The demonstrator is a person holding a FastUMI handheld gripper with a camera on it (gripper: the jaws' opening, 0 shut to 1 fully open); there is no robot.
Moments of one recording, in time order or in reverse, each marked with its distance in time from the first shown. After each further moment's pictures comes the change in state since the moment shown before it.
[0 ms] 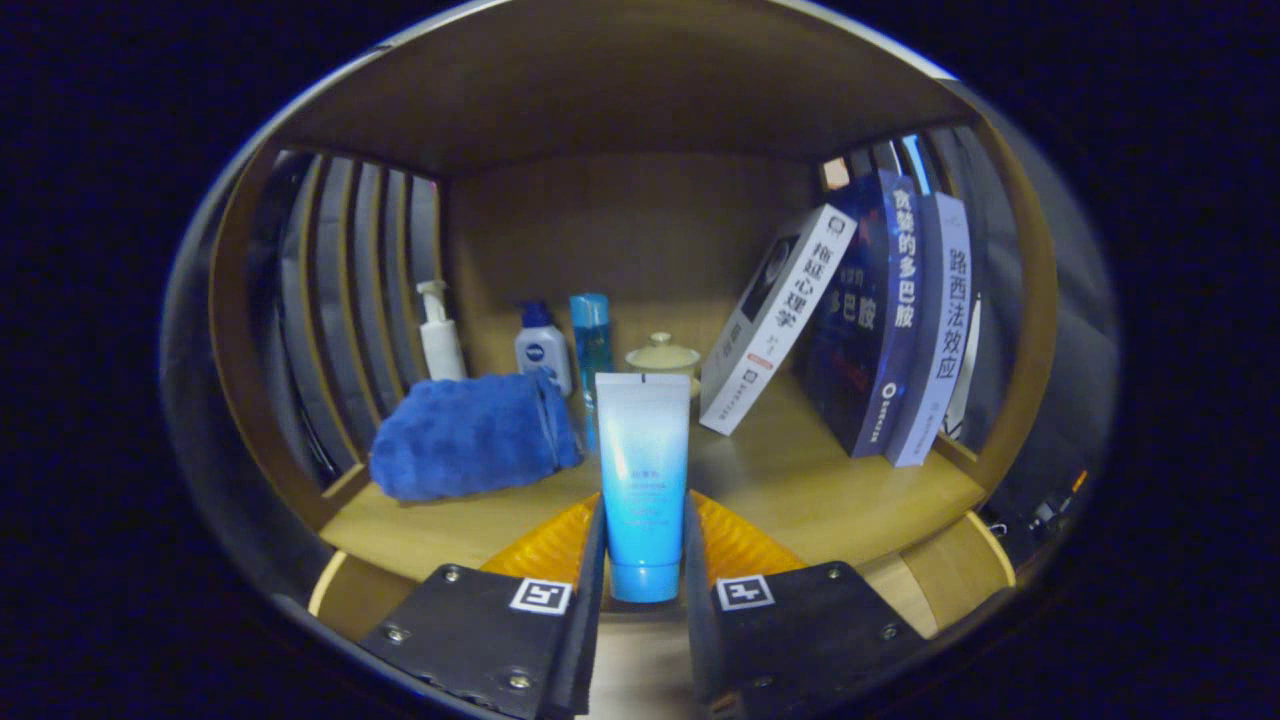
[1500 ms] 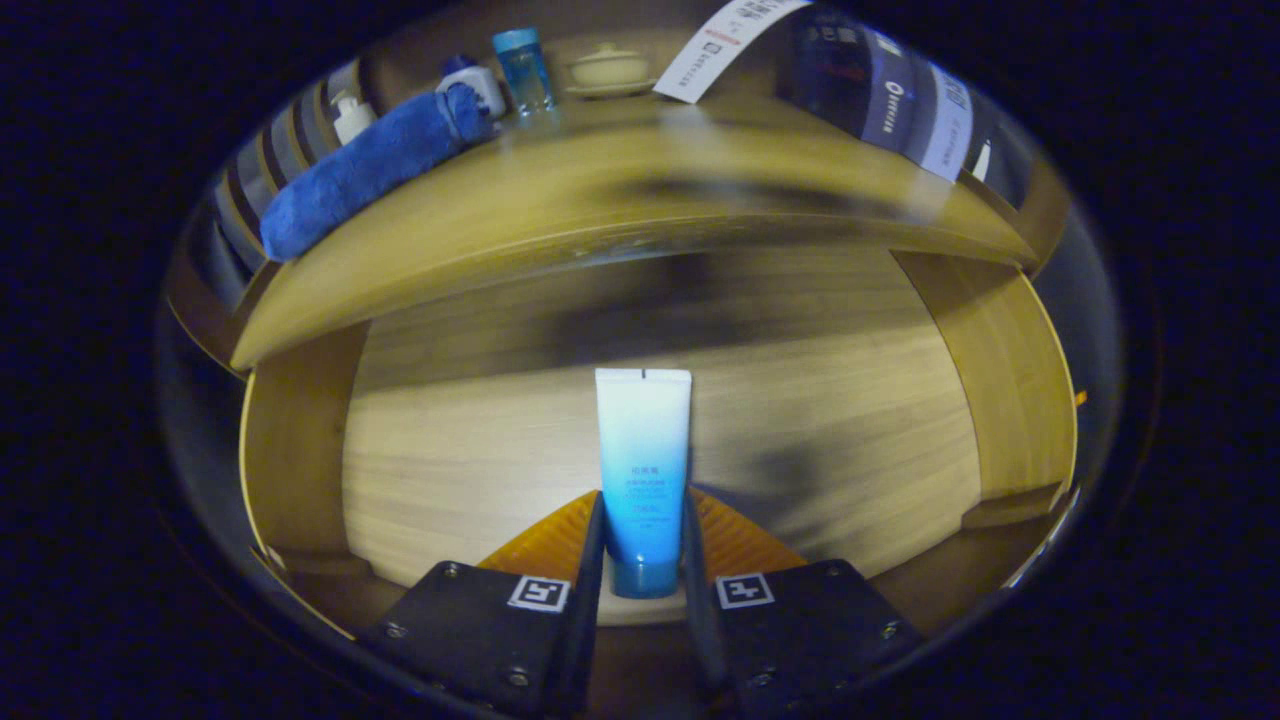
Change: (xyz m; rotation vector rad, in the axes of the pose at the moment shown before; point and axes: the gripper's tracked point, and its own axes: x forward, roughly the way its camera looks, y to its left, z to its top) arm -0.064 -0.023 -0.181 0.074 0.730 -0.029
